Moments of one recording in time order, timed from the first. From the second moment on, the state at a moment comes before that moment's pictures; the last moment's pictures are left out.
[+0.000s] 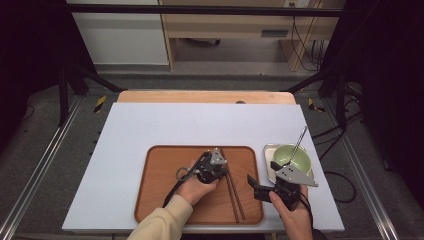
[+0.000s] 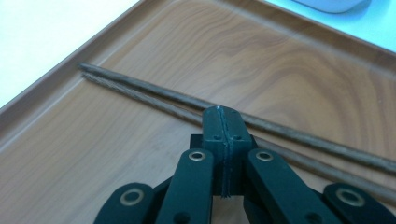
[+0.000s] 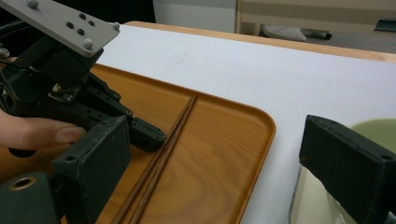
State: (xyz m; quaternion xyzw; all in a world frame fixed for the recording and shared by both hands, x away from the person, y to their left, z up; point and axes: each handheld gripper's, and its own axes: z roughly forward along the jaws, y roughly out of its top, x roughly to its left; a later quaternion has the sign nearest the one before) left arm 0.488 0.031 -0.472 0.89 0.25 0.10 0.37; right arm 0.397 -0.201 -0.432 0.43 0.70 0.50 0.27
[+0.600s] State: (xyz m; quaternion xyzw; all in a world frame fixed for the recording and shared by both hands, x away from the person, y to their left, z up) left arm 0.485 0.013 -0.473 0.89 0.23 0.09 0.38; right arm 0.397 -0.203 -0.432 0.44 0.70 0.50 0.26
